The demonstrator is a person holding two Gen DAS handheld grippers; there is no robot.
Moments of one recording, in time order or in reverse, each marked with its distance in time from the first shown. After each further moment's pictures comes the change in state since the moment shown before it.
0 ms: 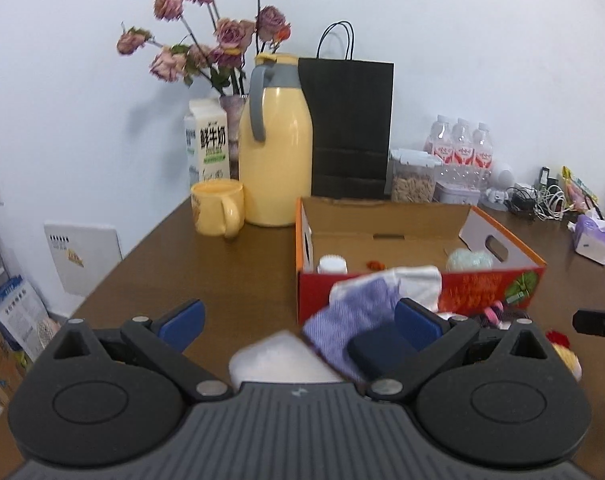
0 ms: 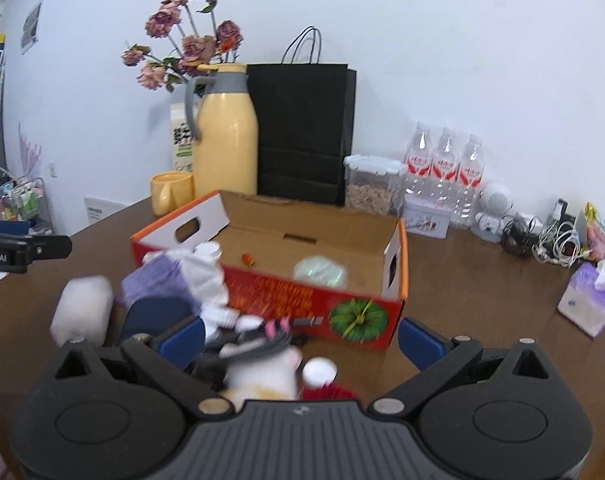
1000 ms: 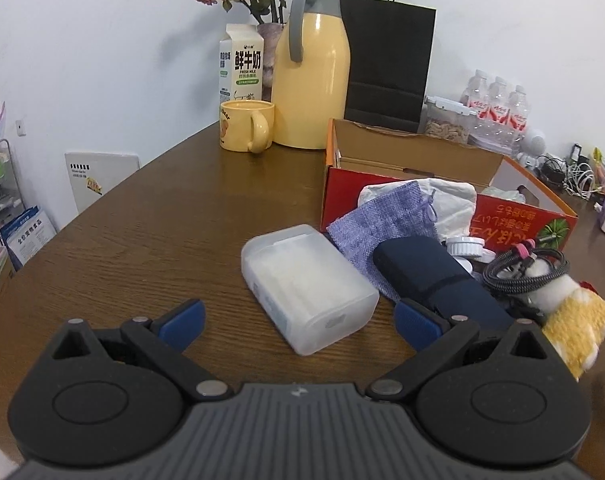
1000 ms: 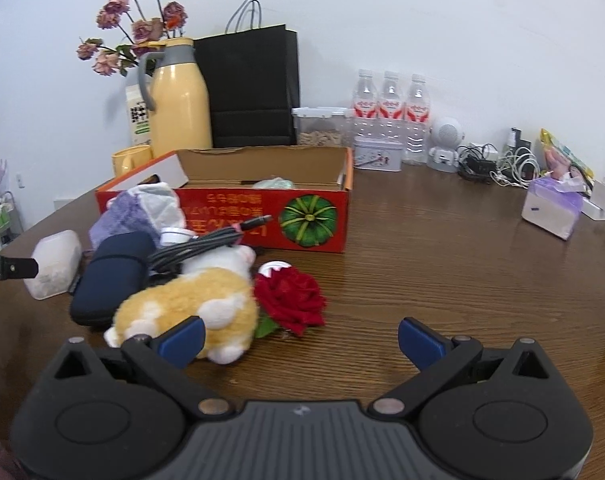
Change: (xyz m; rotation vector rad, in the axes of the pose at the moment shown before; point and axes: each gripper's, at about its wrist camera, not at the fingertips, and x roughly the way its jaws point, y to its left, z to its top) left arm 0.018 0.000 -0.050 -0.106 0.146 0.076; right arm -0.009 -0.027 -0.075 0.137 0.051 -0.091
